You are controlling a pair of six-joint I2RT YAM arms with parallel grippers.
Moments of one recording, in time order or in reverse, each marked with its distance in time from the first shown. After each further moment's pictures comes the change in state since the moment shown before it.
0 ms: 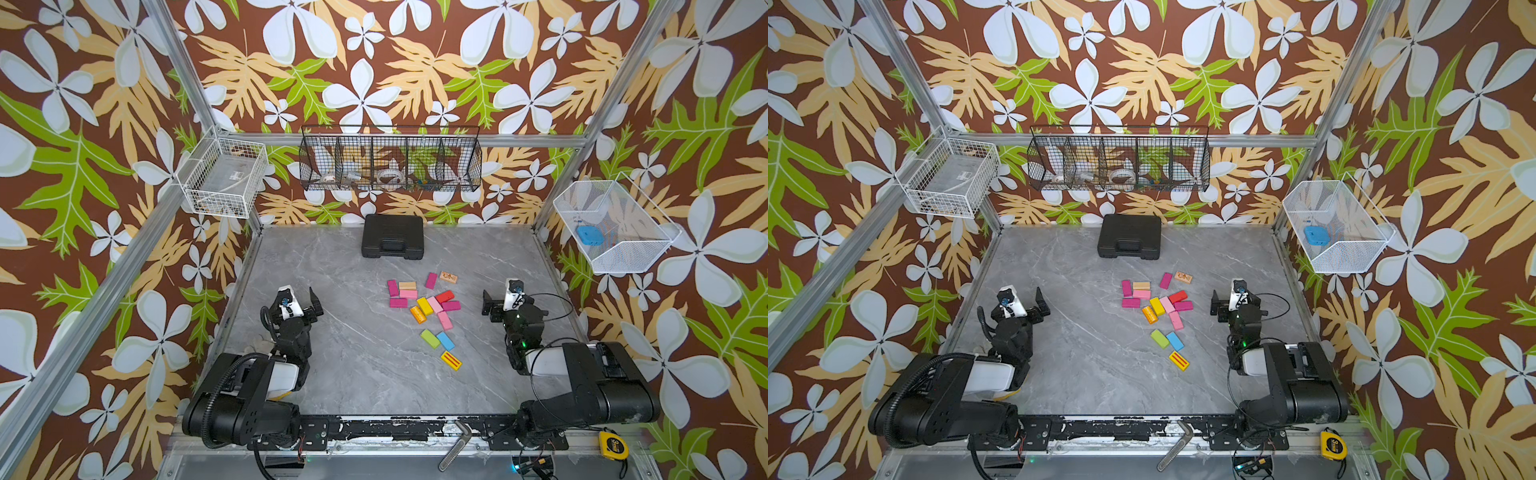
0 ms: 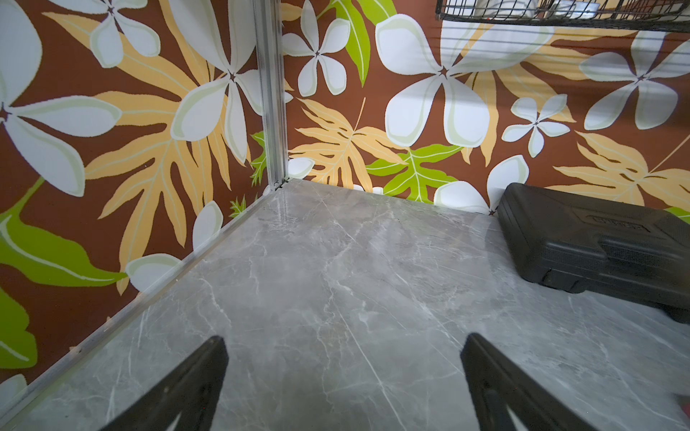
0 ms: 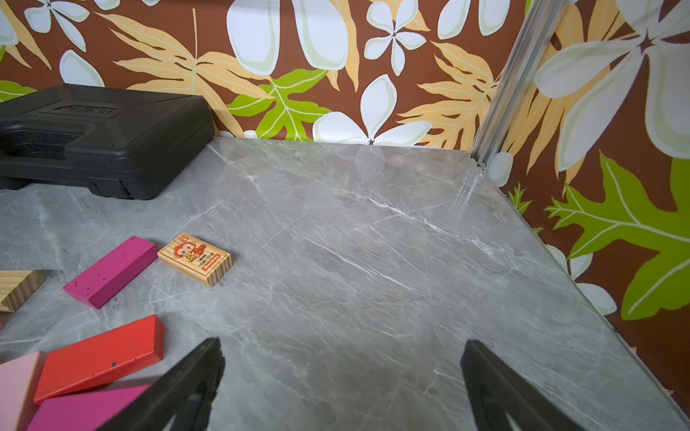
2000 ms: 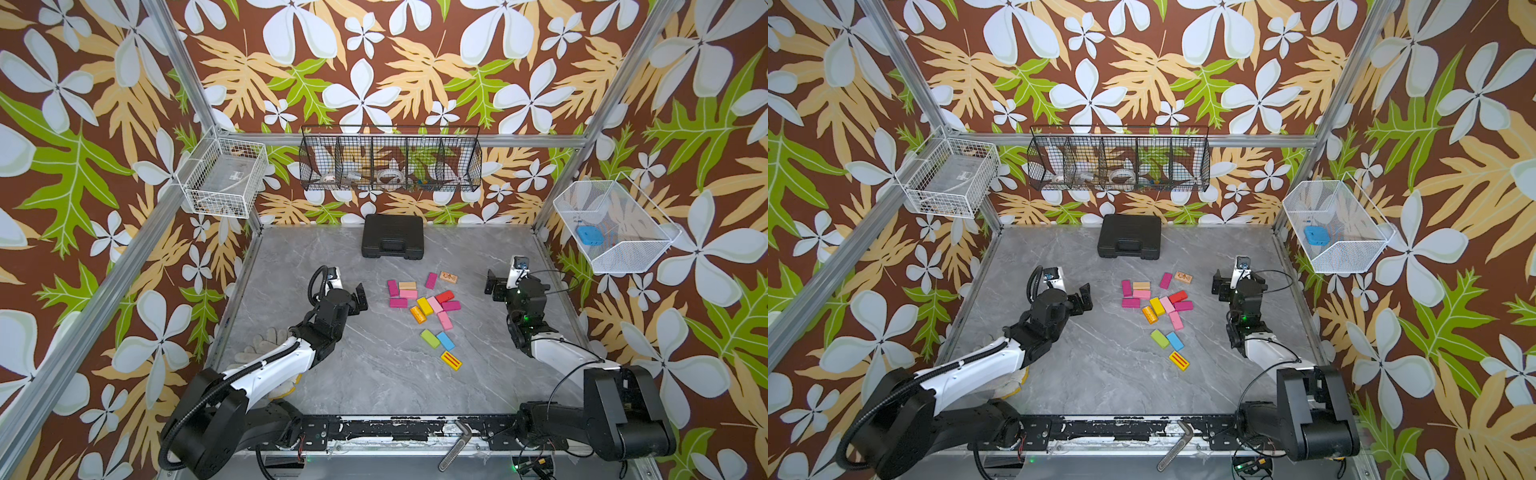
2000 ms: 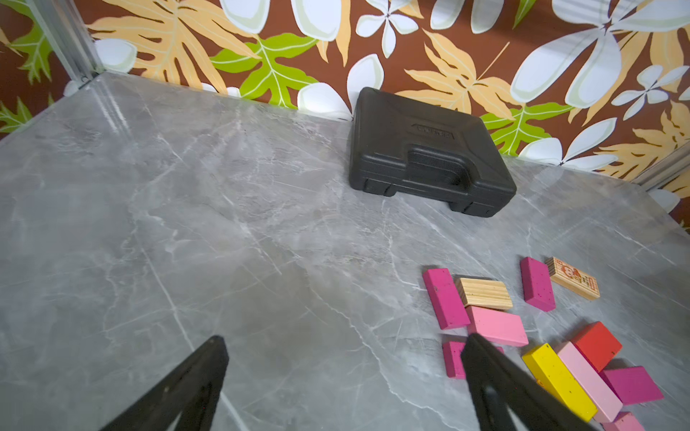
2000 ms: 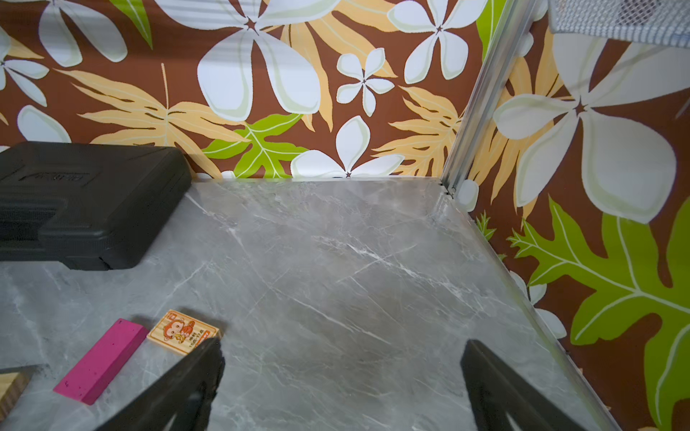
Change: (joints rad) left arm -0.394 -0.101 0.470 -0.964 0.023 -0.345; right arm 0.060 -0.177 0.301 -0.508 0.126 0.059
